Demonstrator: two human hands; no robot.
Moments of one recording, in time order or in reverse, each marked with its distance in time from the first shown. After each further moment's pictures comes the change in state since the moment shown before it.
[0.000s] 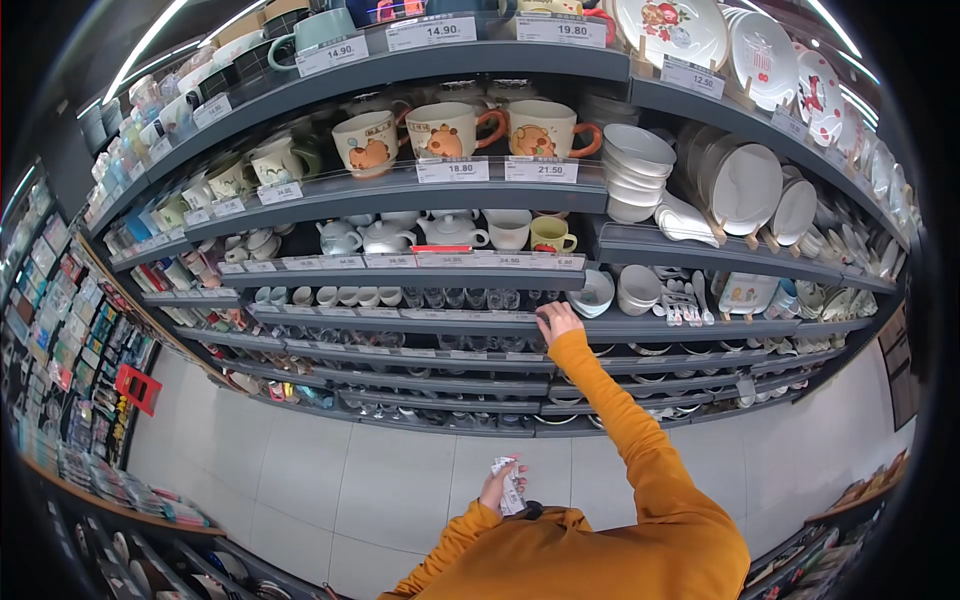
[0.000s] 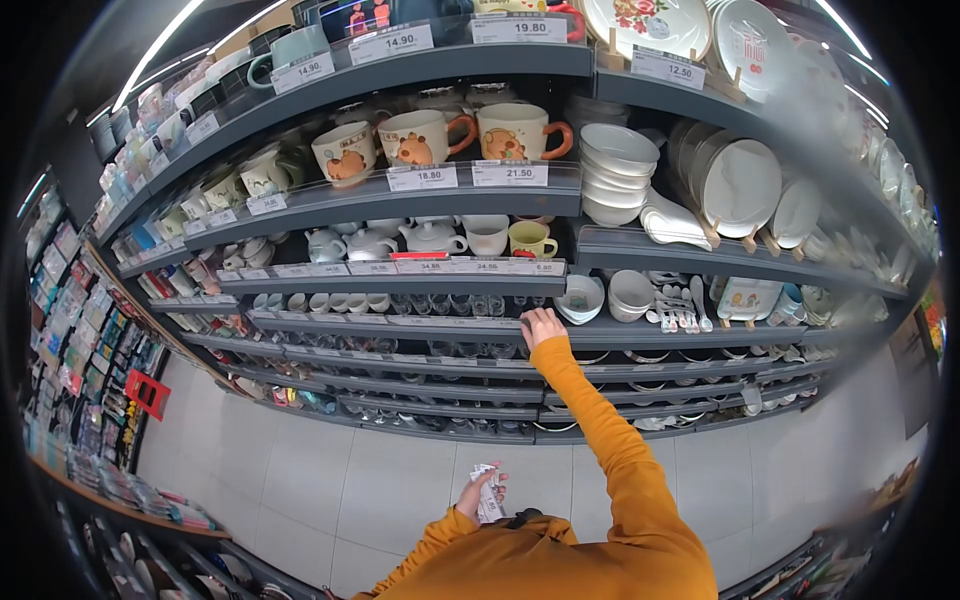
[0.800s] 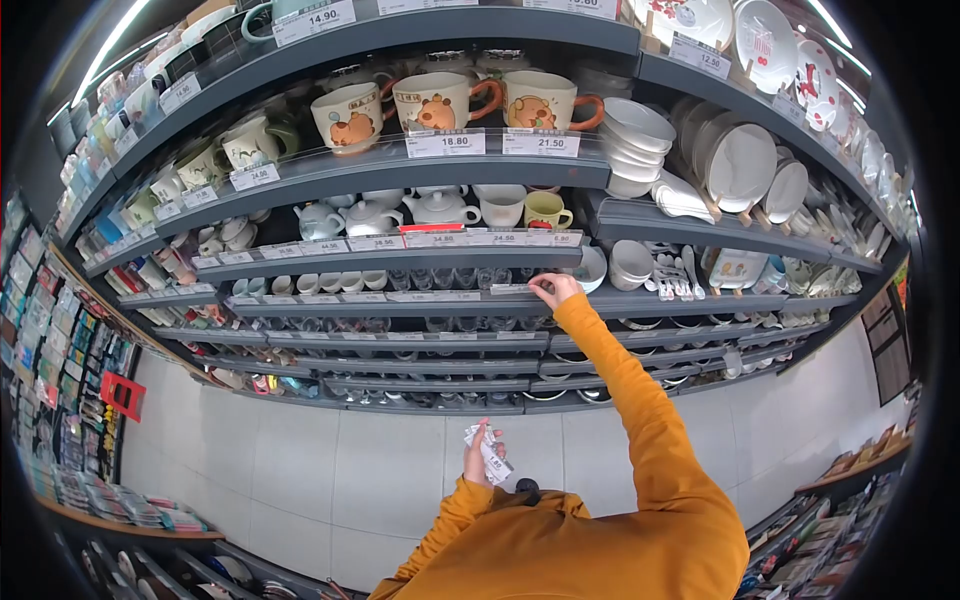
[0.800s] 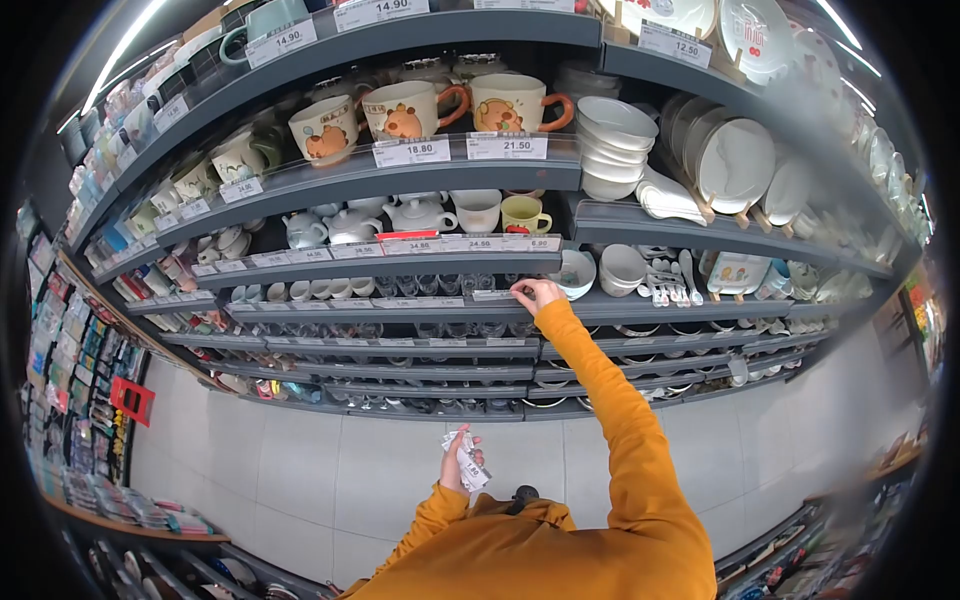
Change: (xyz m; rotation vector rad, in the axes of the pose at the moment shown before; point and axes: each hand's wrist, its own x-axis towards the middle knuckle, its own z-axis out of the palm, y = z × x) left_hand -0.003 0.047 0.003 -0.170 0.089 0.179; right_hand 0.025 0.004 -0.020 0.267 -0.168 0.135
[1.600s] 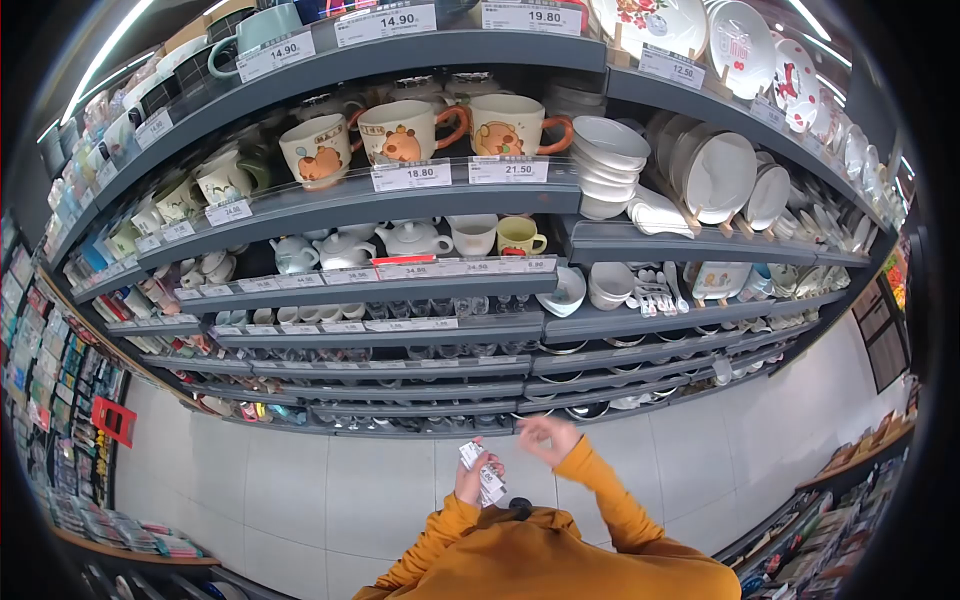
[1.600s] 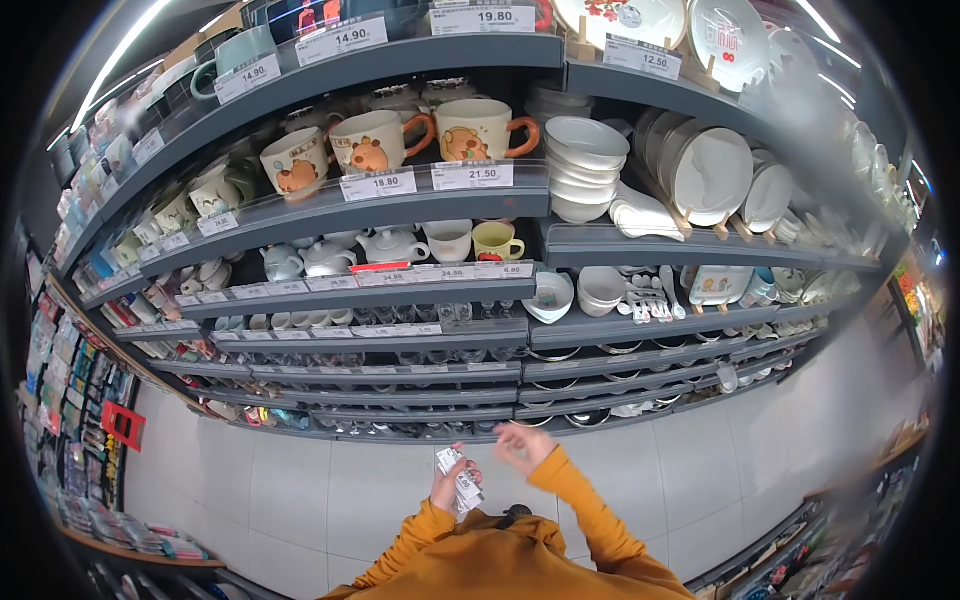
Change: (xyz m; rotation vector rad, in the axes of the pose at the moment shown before) left_hand 0.003 0.000 0.024 0.184 -0.092 0.000; right_hand -0.195 -0.089 -0.036 0.449 -0.225 0.118
